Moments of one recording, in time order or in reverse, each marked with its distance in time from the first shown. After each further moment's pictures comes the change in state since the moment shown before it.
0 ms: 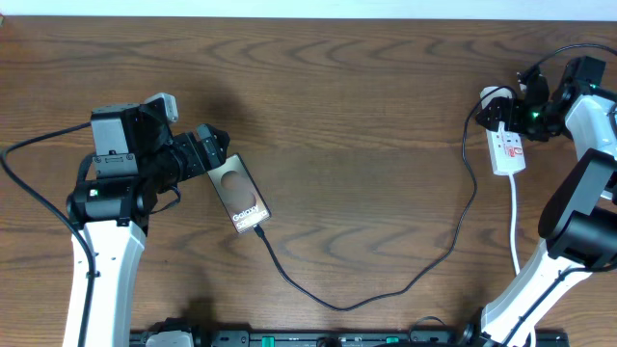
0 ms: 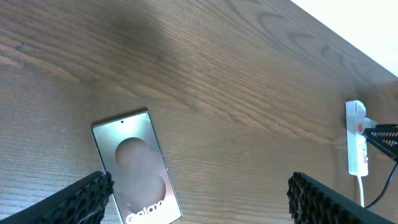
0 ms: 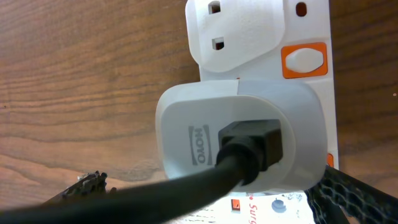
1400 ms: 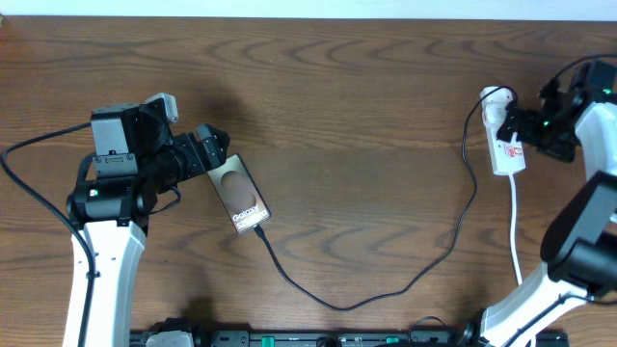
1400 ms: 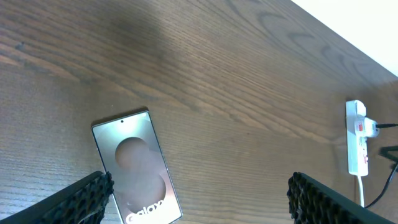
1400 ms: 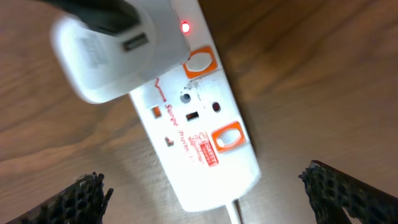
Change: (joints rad) left arm 0.000 0.000 0.000 -0.001 0.000 0.000; right arm -0.014 -0.180 -0.084 -0.116 0.306 0.168
